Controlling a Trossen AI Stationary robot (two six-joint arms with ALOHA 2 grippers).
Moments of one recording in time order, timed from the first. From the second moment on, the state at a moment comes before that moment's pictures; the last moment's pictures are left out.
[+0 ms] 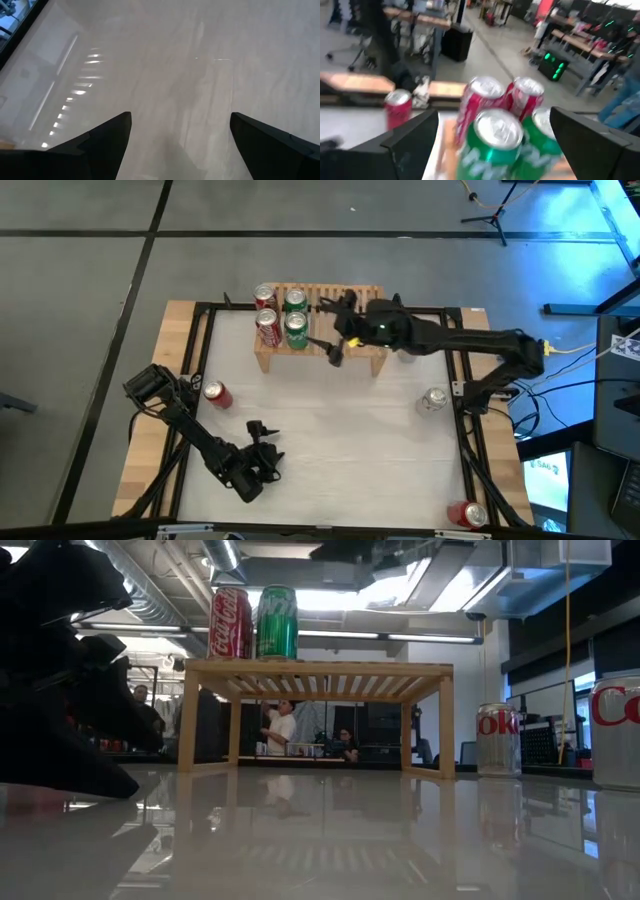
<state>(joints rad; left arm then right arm) -0.77 1.86 0.88 -0.36 -0.90 -0.77 -0.14 1.55 1.40 -0.02 0.10 -0.24</state>
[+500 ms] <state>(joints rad) -0.76 1.74 0.88 -0.35 -0.89 -0.70 -0.02 1.18 1.40 -0.84 0.10 0.07</state>
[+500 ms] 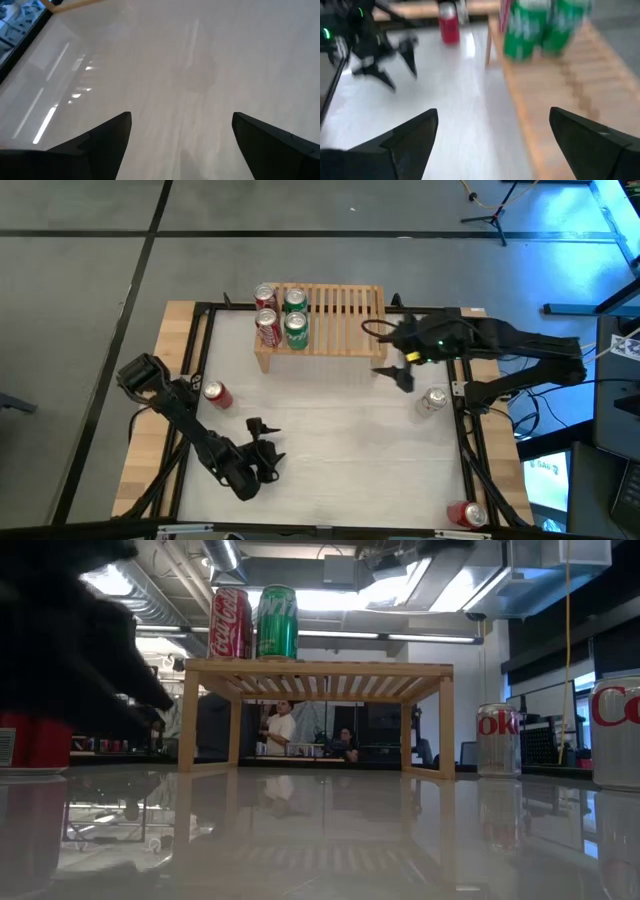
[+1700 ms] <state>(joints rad) -0.70 1.69 0.86 -0.20 -0.78 -0.62 -0.67 1.16 1.08 -1.09 0.22 0.29</state>
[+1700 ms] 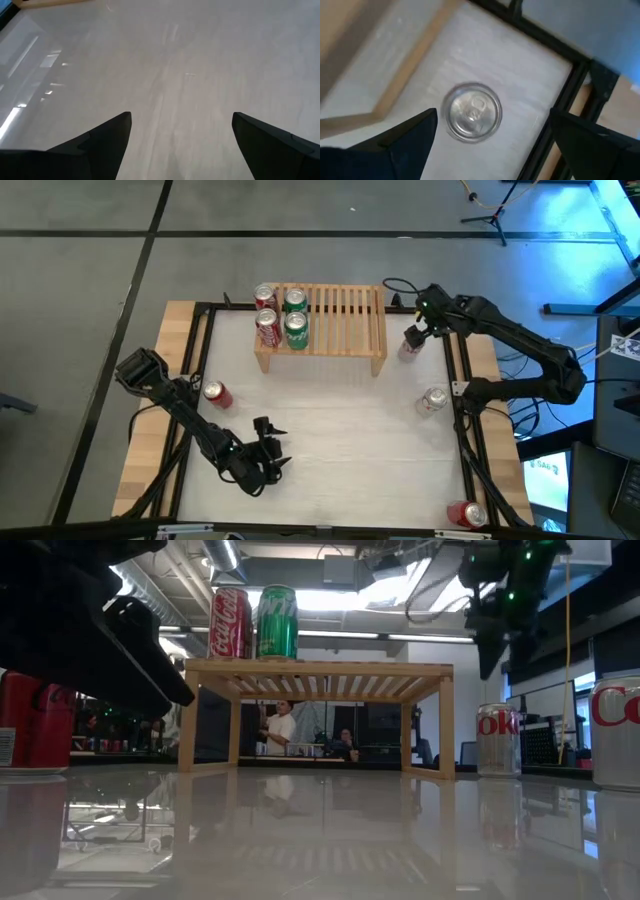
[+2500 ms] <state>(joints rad) -0.72 1.69 0.86 -0.19 -0.77 -0.62 -0.71 1.45 1.03 -1.03 0.13 0.28</state>
